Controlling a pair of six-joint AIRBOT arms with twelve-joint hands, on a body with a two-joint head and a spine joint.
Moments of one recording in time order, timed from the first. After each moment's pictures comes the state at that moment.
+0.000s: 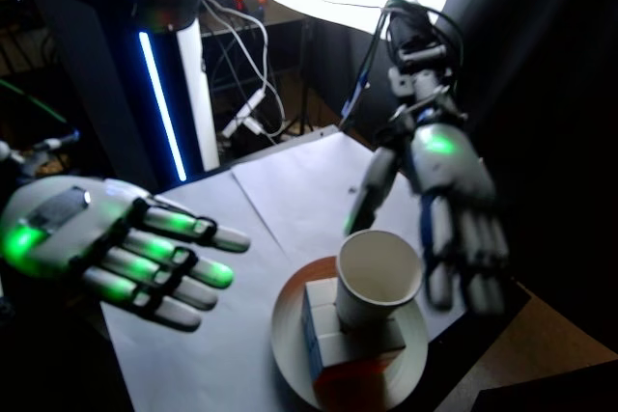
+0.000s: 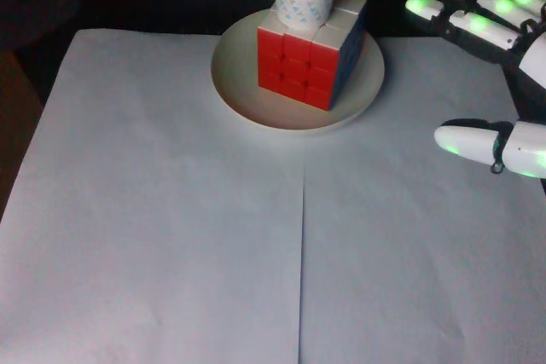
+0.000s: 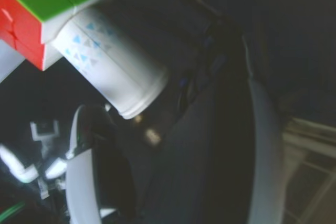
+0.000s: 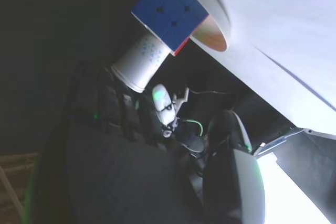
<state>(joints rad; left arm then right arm) 0.34 -1.25 1.52 0.26 -0.43 0.61 -0.92 -0.84 0.94 0.19 0.92 -1.09</state>
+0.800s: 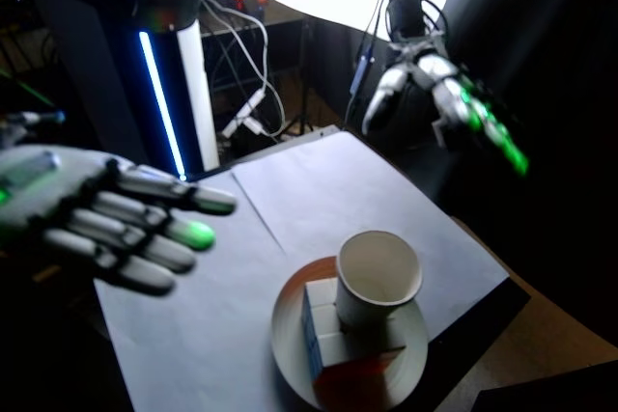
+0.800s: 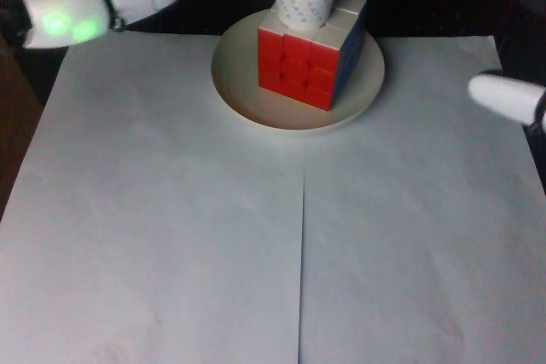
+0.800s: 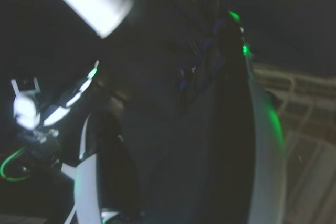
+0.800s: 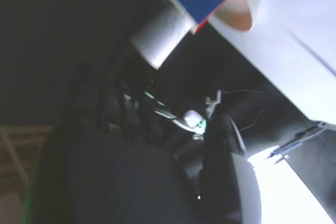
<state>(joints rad) 0.71 -0.93 1.18 -0.05 -1.06 0.73 -0.92 -0.73 0.88 0.18 1.08 -1.09</state>
